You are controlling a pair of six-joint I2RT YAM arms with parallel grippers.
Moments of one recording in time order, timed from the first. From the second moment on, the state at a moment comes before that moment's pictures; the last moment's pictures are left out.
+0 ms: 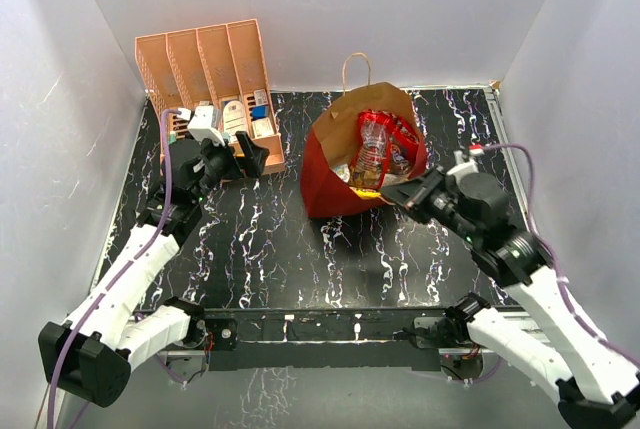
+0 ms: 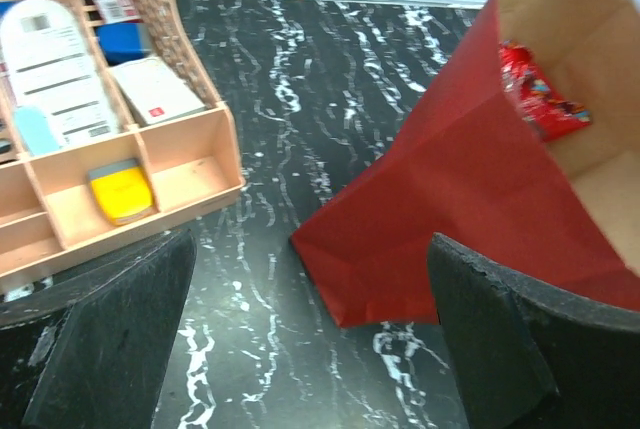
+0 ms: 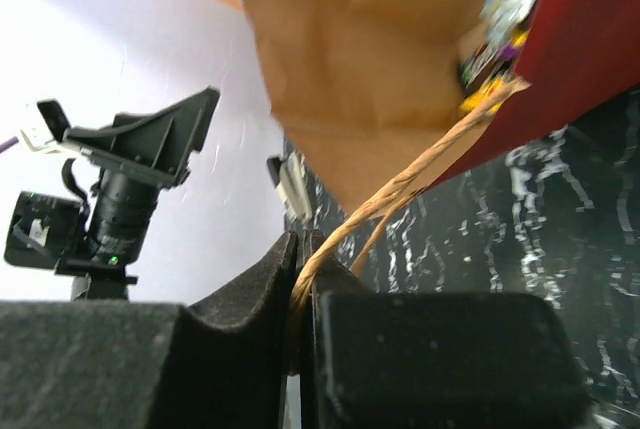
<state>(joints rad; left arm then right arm) -0.34 0.99 0.85 -0.08 0.04 -0.31 0.54 0.74 0.88 -0.44 -0.13 1.17</state>
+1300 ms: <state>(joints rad) -0.62 1.69 1.61 -0.31 0.14 -0.56 0.54 0.46 0.96 -0.60 0.39 0.63</state>
